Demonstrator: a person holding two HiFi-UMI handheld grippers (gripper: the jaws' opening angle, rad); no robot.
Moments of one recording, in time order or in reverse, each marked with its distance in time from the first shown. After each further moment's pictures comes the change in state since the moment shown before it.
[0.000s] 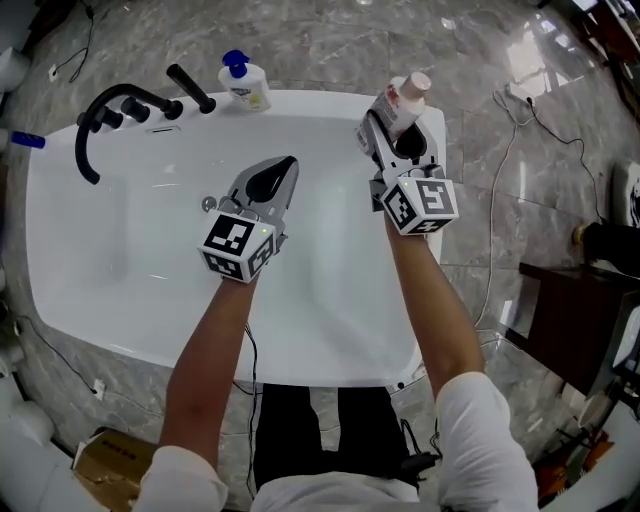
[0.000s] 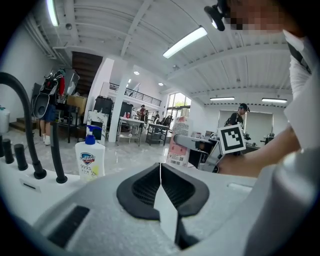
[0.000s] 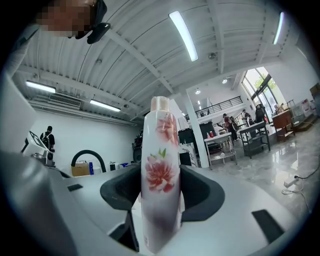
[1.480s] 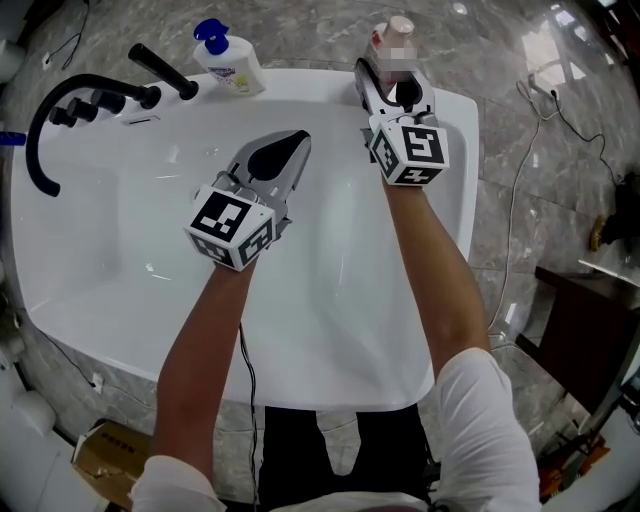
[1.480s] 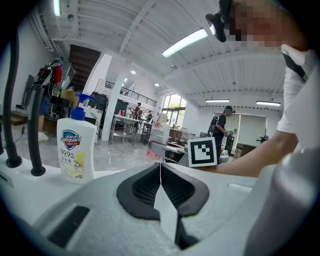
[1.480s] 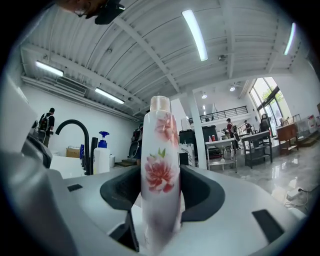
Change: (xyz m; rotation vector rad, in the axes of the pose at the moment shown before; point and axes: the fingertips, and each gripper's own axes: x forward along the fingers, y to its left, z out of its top) left arm 0.067 0.033 -0.046 -0.017 -0.014 -0.078; right arm 0.101 -0.042 -0.092 -0.129 -0.010 -0.010
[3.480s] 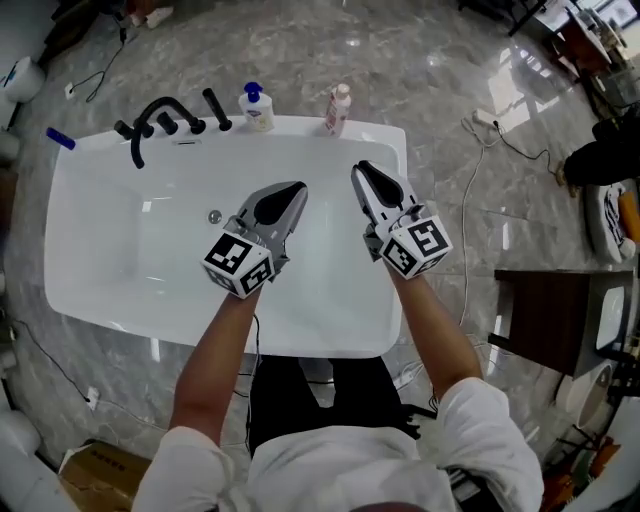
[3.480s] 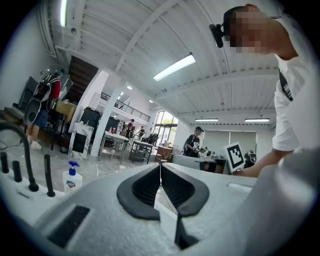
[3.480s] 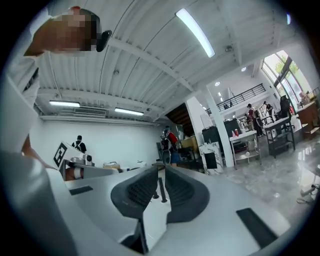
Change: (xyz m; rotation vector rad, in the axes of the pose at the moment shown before) left arm -0.169 -0.173 0.165 -0.020 -0.186 -0.090; right arm -0.240 0.135 0.237 0.137 0.042 0.290
